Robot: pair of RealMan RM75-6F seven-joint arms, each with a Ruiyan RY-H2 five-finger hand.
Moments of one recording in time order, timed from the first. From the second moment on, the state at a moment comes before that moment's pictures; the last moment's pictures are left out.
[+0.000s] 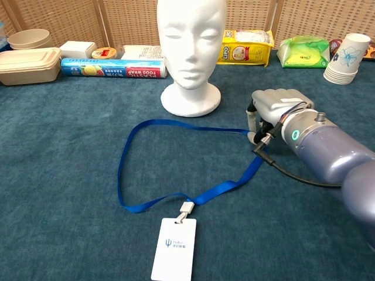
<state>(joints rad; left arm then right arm) -0.32 -1.17 -0.08 -1.56 1.45 1.27 0.13 0.76 -1.93 0.32 -1.40 -0.67 1.29 -0.94</state>
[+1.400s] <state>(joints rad) -0.72 -1.55 -0.21 -1.67 0.89 1.13 0.89 0.74 -1.89 0.27 -1.49 -0.69 1.26 -0.89</state>
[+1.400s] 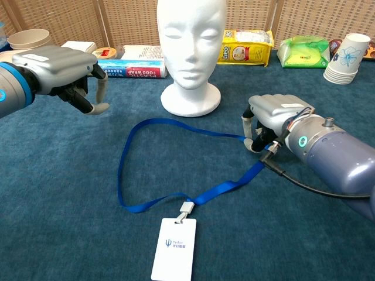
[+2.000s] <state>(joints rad) -0.80 -1.64 -0.21 -1.58 0.77 1.12 0.92 0.75 -1.88 0.27 -1.45 -0.68 1.22 -0.86</state>
